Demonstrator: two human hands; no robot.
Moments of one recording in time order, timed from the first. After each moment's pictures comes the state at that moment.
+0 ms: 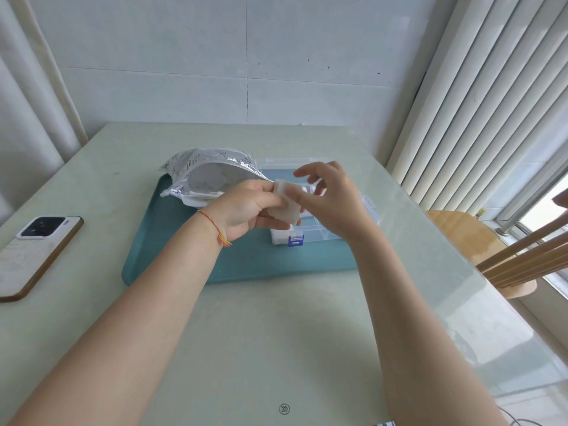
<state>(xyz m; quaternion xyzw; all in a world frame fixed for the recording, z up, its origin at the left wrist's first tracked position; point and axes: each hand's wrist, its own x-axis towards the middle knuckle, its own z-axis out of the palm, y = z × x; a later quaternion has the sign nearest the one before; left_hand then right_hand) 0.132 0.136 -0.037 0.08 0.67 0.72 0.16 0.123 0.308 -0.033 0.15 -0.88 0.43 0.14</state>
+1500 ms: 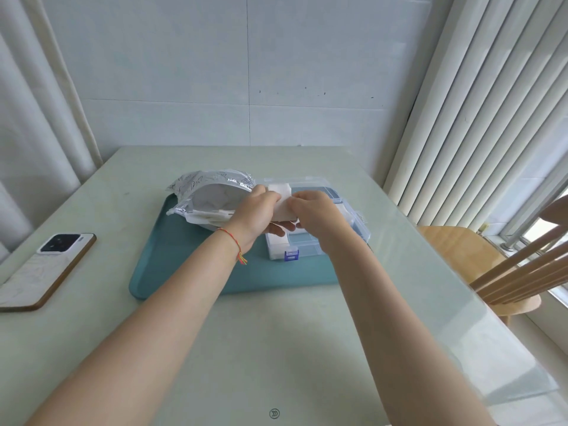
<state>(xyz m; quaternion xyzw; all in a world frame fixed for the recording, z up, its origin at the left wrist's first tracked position) 0.133 0.168 -0.021 -0.03 0.72 0.70 0.00 0.132 0.289 -0.008 0.04 -0.83 0.55 -0.06</state>
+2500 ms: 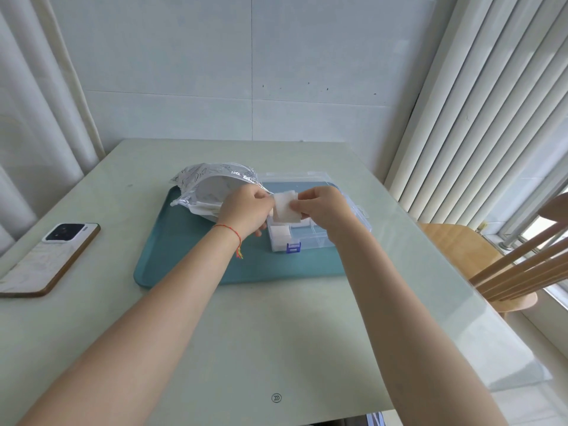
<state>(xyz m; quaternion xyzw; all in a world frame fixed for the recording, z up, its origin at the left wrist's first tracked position) 0.134 0.148 -0.034 -0.08 0.85 0.51 -0.07 0.117 0.303 -0.019 0.01 -0.85 0.52 -0.04</state>
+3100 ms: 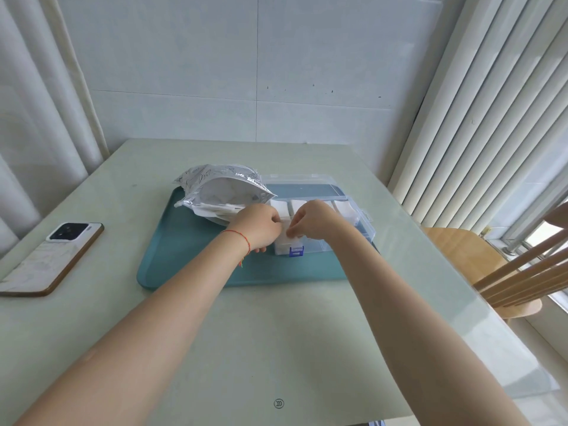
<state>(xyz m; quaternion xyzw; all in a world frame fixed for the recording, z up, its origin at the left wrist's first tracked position) 0.129 0.149 -0.050 0.02 0.96 0.29 0.03 0.095 0.293 -0.037 0.08 -0.95 0.27 -0.11</state>
